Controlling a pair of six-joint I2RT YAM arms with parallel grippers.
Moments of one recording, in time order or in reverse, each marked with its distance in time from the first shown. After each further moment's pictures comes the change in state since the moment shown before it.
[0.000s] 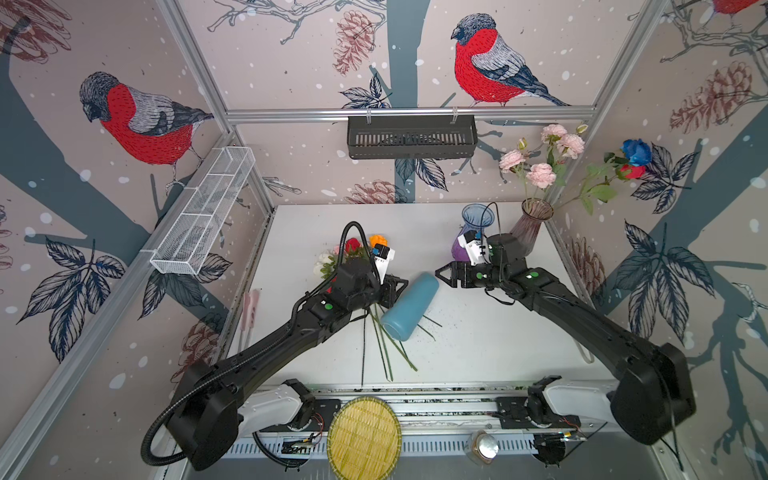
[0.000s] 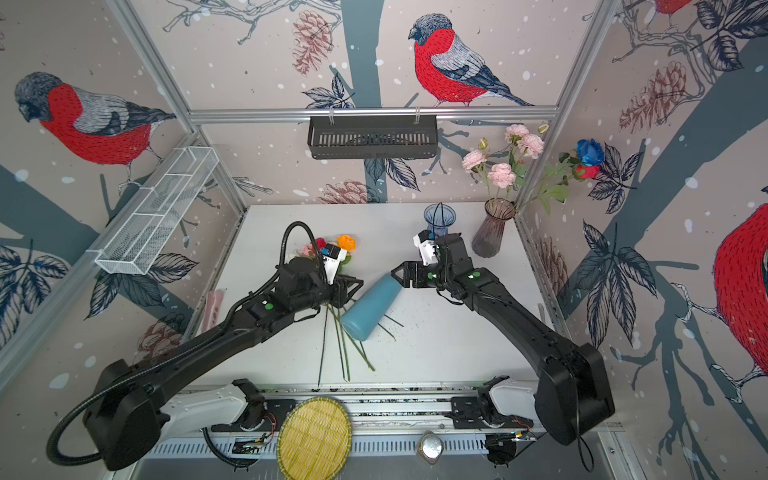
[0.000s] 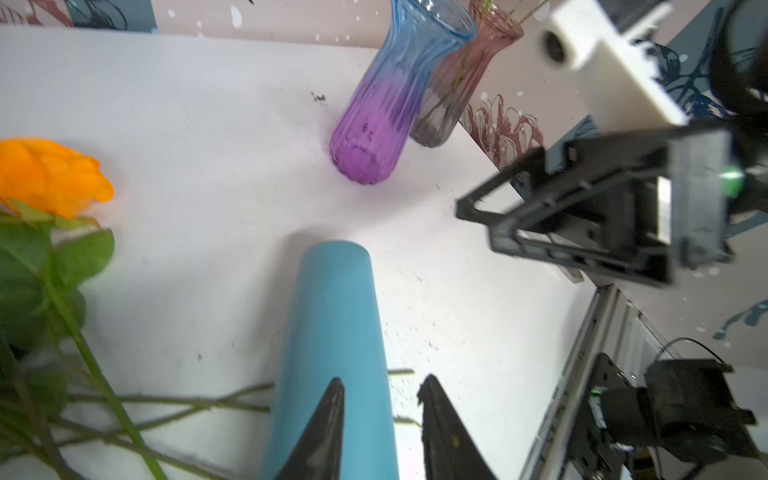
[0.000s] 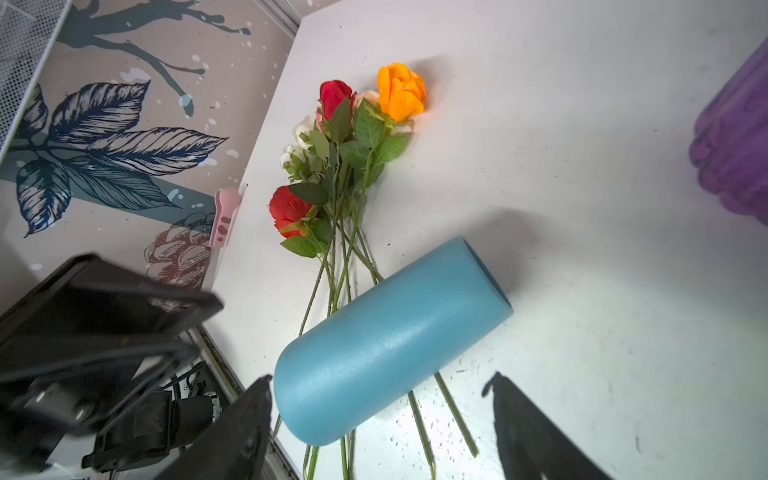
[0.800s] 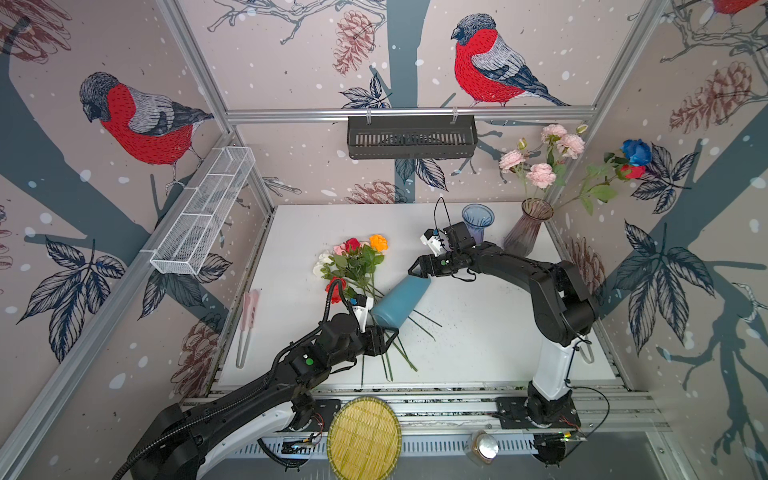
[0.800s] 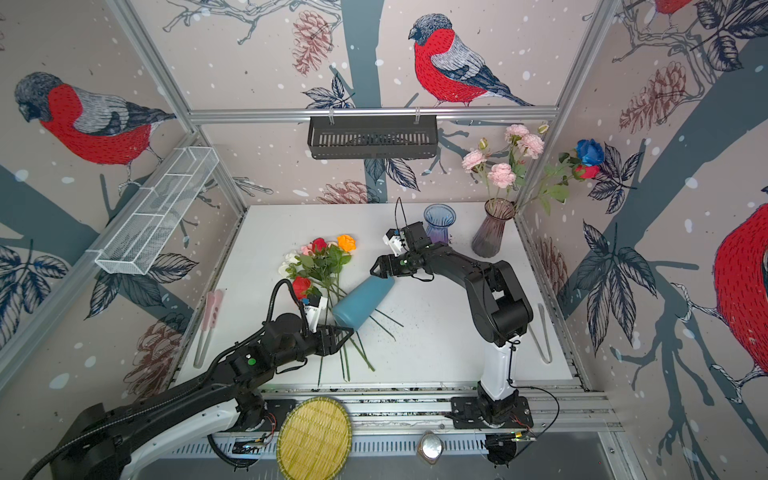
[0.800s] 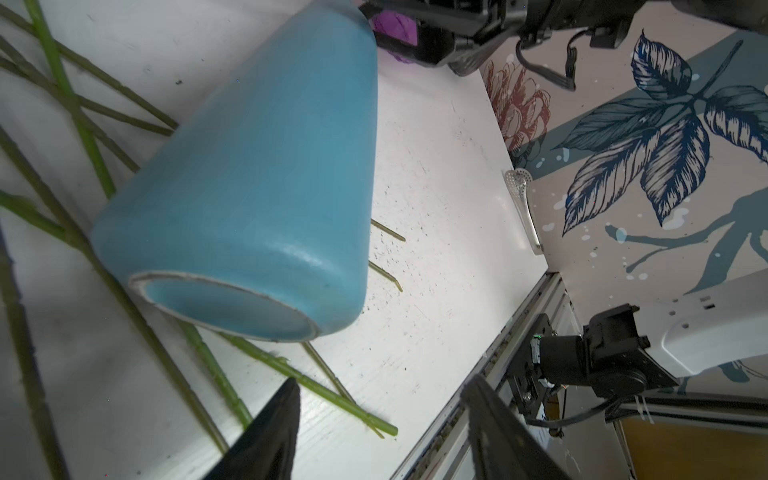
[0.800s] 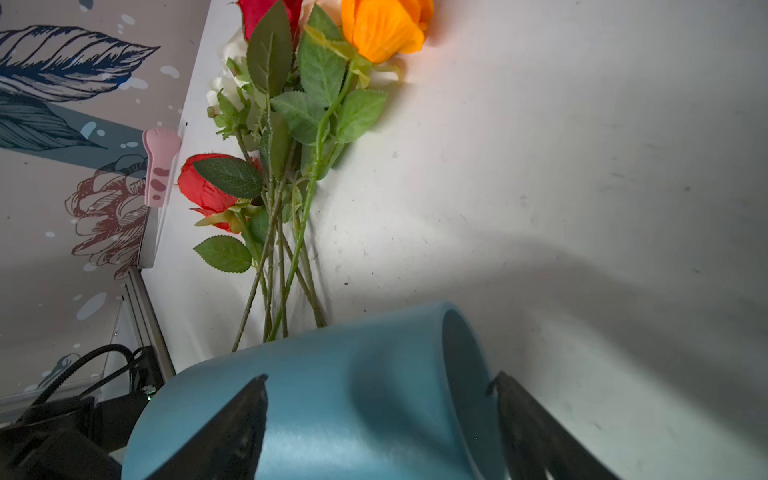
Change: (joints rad) left arm -0.101 -0.330 -0.466 0.111 -0.083 -0.410; right arm 0.036 0.590 0.349 0.008 -0.121 -0.179
